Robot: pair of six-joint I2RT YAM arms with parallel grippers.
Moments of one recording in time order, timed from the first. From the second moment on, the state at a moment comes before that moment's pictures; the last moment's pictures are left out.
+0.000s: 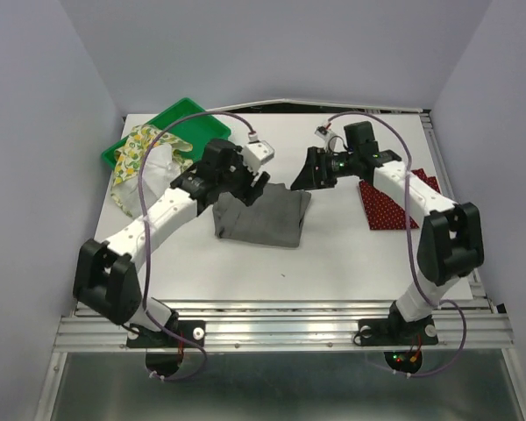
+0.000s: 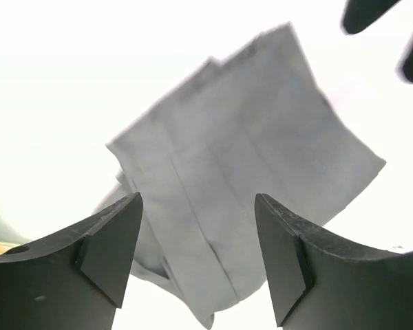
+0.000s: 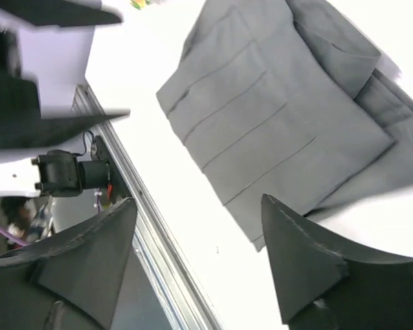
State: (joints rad) left arm -0.45 1.52 1.17 -0.34 0.32 0.24; right arm 0.30 1.76 1.36 -0.40 -0.87 0.30
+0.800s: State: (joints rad) left arm -1.13 1.56 0.70 0.00 -0.43 0.73; right arm 0.16 1.53 0.74 -0.04 -0.63 0.78
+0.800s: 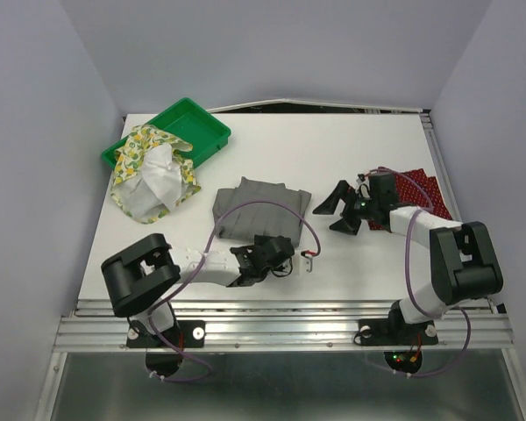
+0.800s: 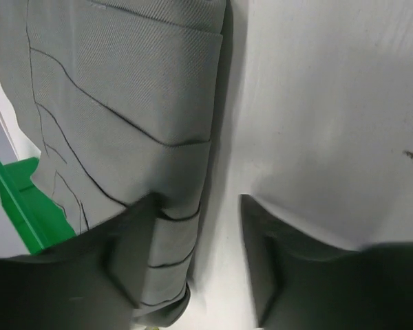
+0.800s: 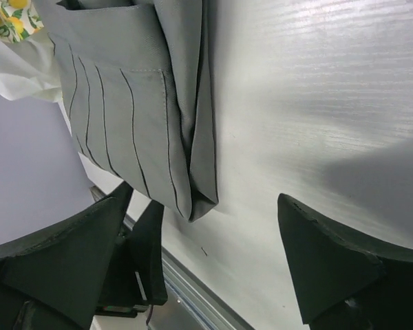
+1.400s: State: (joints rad) left arm -0.91 1.52 0.82 -0.06 -0.14 0.63; right arm 0.29 1.69 0.72 0.20 -0.68 0.87
